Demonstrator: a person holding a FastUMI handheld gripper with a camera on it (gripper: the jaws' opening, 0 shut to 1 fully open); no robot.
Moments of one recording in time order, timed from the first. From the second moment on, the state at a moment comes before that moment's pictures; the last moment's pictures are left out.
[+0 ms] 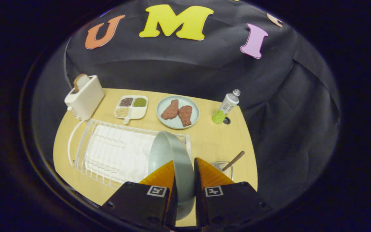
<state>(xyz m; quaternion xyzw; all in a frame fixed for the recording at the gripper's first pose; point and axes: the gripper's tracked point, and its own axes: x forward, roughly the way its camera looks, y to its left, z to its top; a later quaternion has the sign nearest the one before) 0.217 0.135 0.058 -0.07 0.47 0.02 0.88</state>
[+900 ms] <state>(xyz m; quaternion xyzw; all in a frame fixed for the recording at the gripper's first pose) 0.035 0.141 -0.121 0.18 0.53 0.12 0.82</state>
